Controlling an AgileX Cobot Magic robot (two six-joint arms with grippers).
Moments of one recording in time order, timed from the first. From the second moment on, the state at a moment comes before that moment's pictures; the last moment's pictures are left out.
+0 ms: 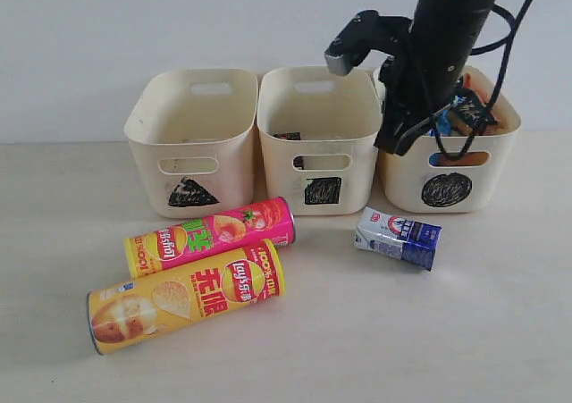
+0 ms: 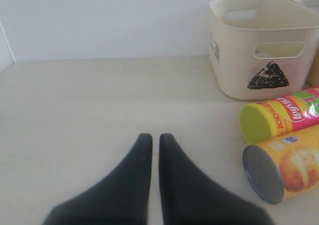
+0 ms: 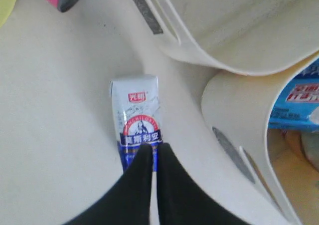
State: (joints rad) left arm 0.04 0.00 0.00 0.04 0.28 0.02; right arm 0.38 1.95 -1.79 0.02 1.17 -0.68
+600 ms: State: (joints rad) left arm 0.04 0.00 0.00 0.04 0.28 0.02; right arm 0.29 2.04 -1.71 0.17 1.17 -0.80
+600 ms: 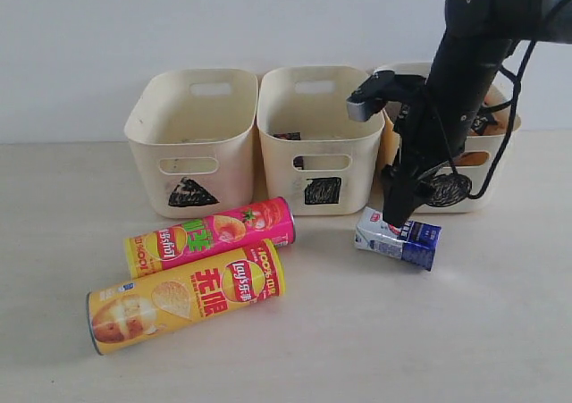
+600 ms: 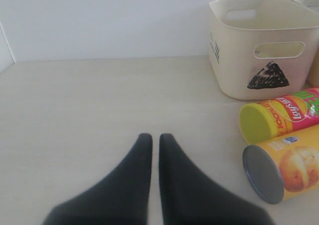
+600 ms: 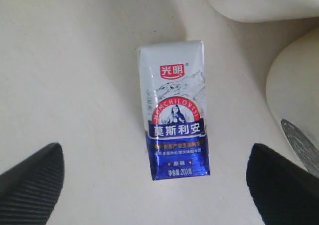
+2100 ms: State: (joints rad) left arm 0.04 0.00 0.00 0.04 0.28 0.02; right arm 0.29 2.20 -1.70 0.12 1.08 -0.83
